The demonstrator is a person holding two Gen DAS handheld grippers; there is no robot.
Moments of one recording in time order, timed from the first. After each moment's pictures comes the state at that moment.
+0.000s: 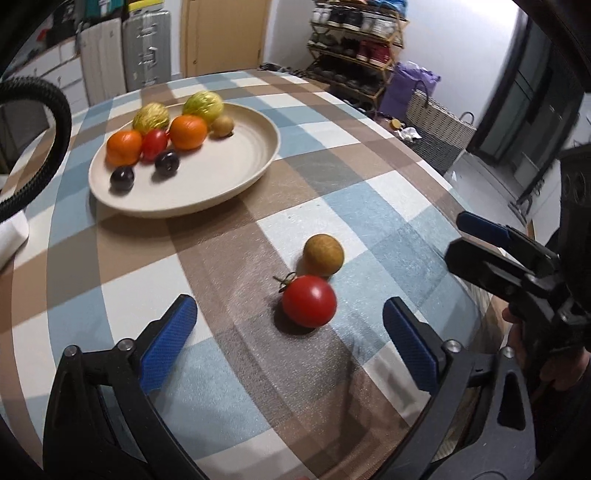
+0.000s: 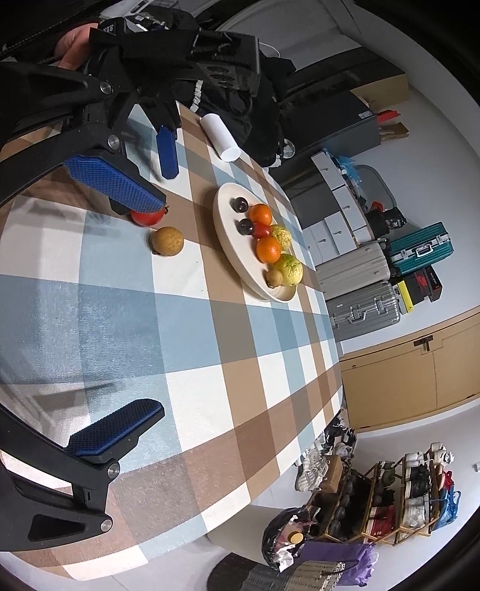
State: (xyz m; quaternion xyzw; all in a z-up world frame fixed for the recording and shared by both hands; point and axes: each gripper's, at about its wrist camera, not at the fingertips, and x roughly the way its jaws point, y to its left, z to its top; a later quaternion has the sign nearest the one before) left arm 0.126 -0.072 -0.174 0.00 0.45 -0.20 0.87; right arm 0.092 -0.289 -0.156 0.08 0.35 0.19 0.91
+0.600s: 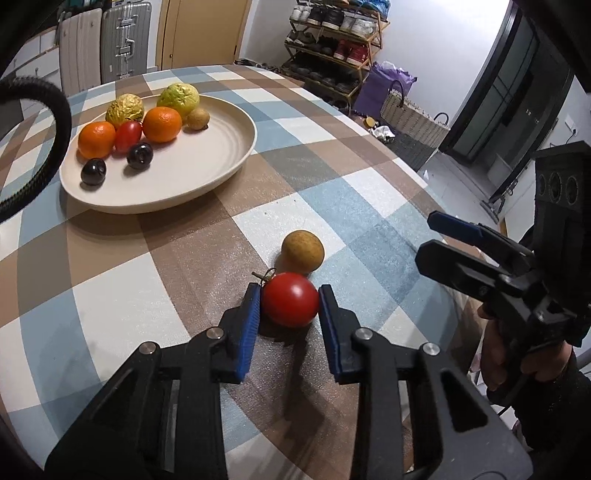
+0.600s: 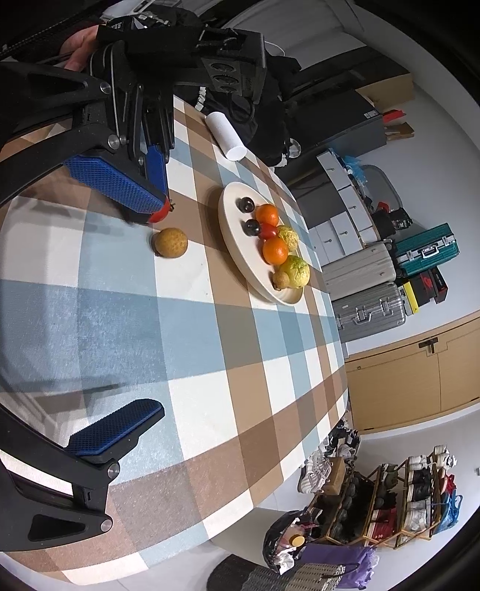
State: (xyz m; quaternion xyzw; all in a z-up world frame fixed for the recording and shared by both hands) left arm 0.129 -0.064 -0.178 -0.03 0.46 -0.25 0.85; right arm 0.095 -0.282 -0.160 0.08 0.36 0.19 0.91
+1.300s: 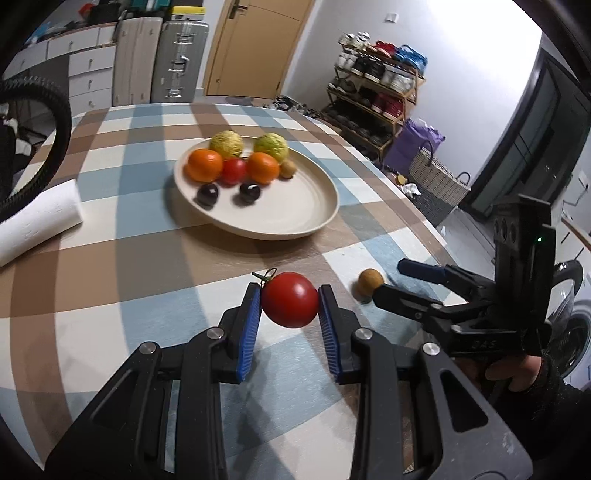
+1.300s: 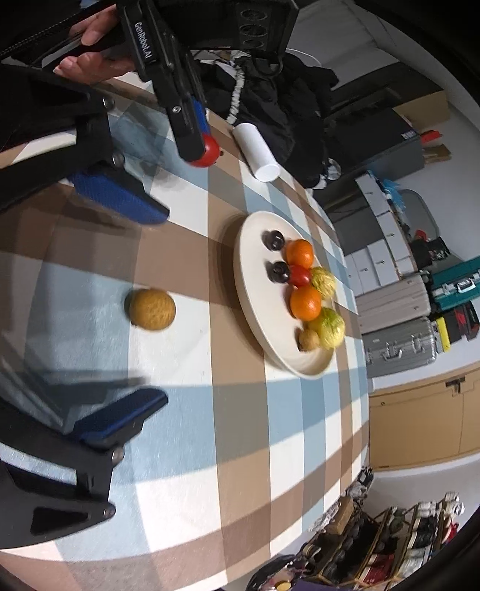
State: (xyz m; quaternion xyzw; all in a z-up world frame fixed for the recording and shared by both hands) left arm 0.107 0.039 -0.140 -0.11 0.40 -0.18 0.89; right arm 0.134 -0.208 -0.172 0.03 0.42 0.25 0.87
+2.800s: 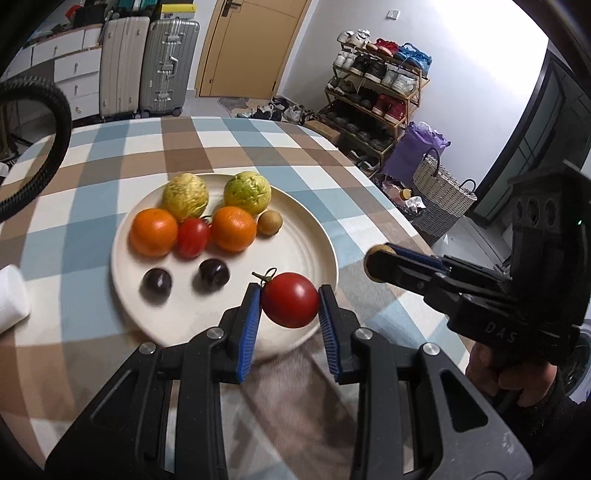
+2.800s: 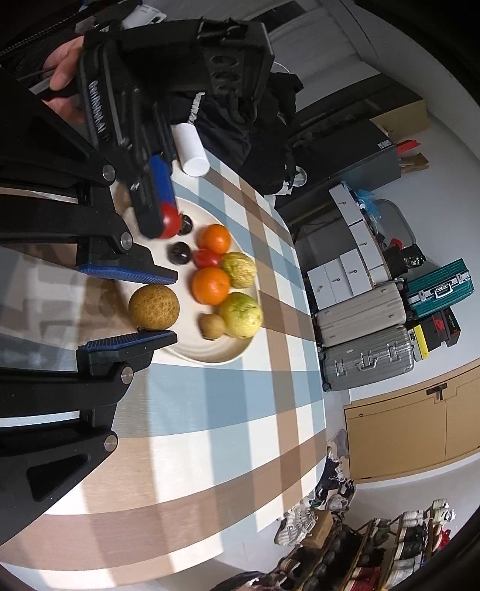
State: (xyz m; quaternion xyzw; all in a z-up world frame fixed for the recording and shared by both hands) left arm 0.215 -0.012 -0.133 -0.10 0.40 -0.19 0.89; right arm 0.226 -0.225 -0.128 0.06 0.37 0.28 0.88
